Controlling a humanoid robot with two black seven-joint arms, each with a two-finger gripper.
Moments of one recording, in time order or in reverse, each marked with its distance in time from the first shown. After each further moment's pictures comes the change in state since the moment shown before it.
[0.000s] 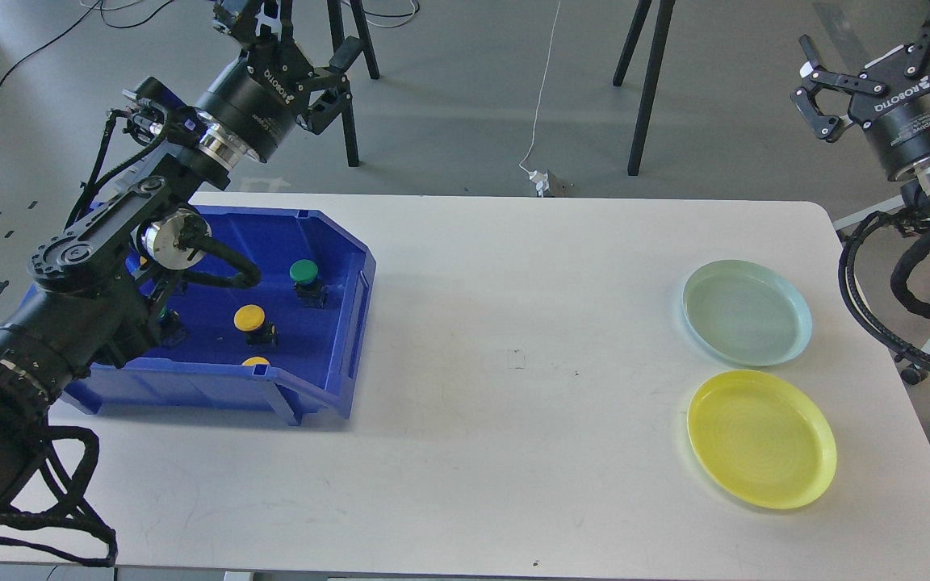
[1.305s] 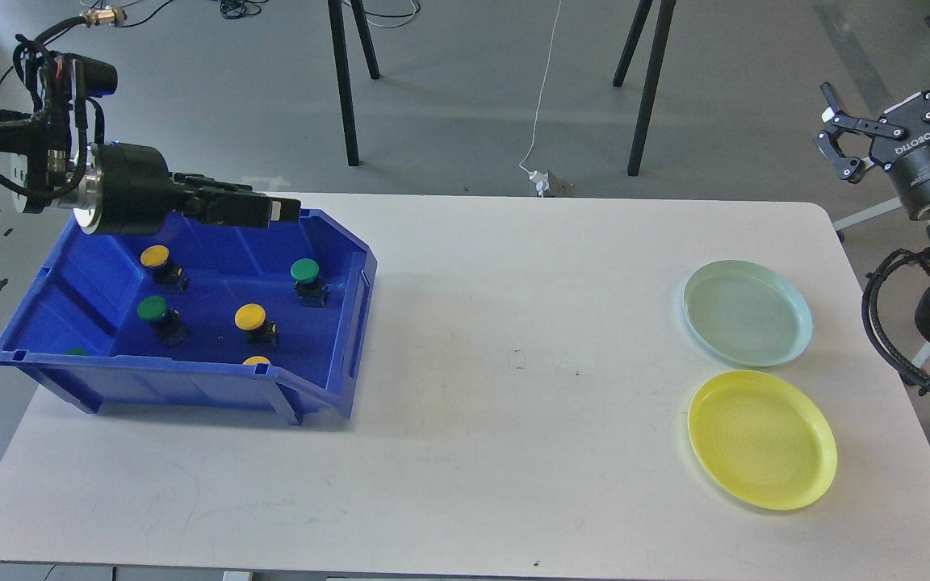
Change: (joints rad) left arm -0.506 0.672 1.113 -0.499 0.811 0.160 0.000; right arm -0.094 -0.059 0.002 -0.008 0.000 0.000 0.009
